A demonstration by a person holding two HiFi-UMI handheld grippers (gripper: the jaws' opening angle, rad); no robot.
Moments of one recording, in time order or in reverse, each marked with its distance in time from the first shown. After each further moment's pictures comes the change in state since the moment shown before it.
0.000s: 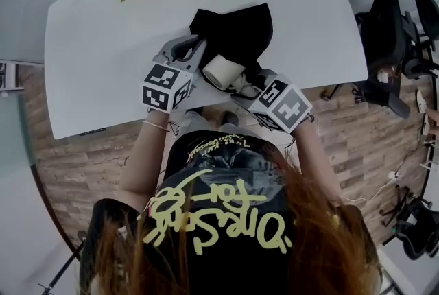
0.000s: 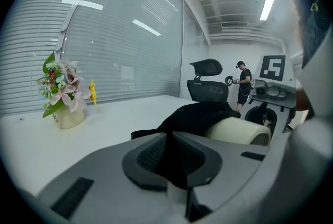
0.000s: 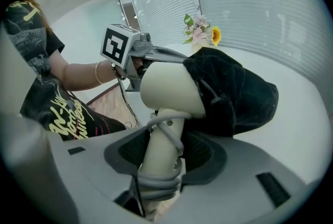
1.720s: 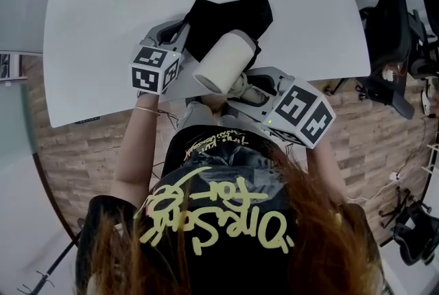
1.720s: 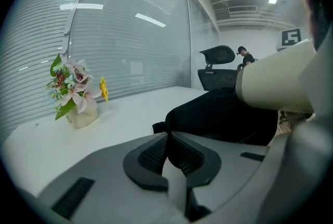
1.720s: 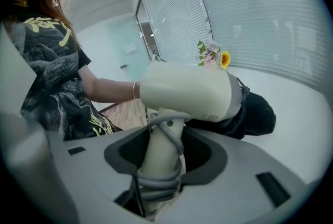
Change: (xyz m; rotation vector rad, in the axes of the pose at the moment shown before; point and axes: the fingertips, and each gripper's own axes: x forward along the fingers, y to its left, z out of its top) left arm 0.010 0.028 -0.012 0.033 0.100 0.147; right arm -0.062 0.029 0.016 -0.099 -0.206 0.129
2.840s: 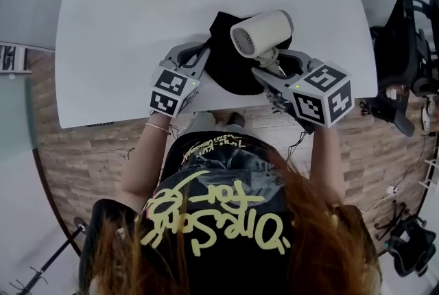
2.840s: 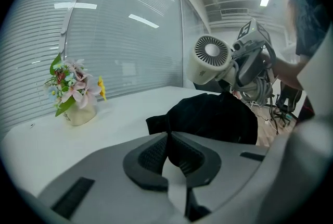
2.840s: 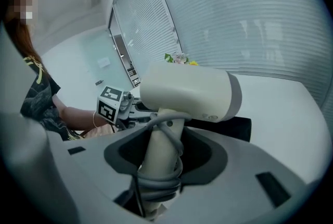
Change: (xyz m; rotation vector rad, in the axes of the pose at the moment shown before) left arm -0.022 -0.004 -0.016 0.035 -0.009 -0.083; right arm -0.001 -0.089 0.055 0.217 -0.098 -0.199
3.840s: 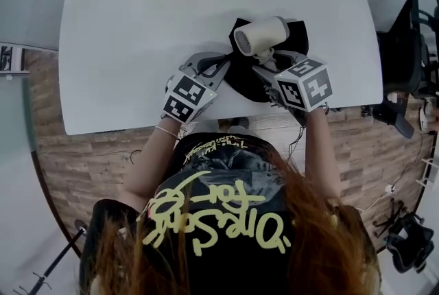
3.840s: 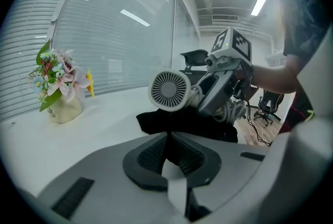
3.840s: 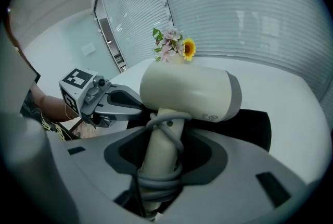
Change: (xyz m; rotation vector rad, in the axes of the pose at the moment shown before) left arm -0.002 -0.003 -0.011 0.019 0.008 -0.176; right arm 0.083 -0.020 -0.013 0.030 0.170 -0.109
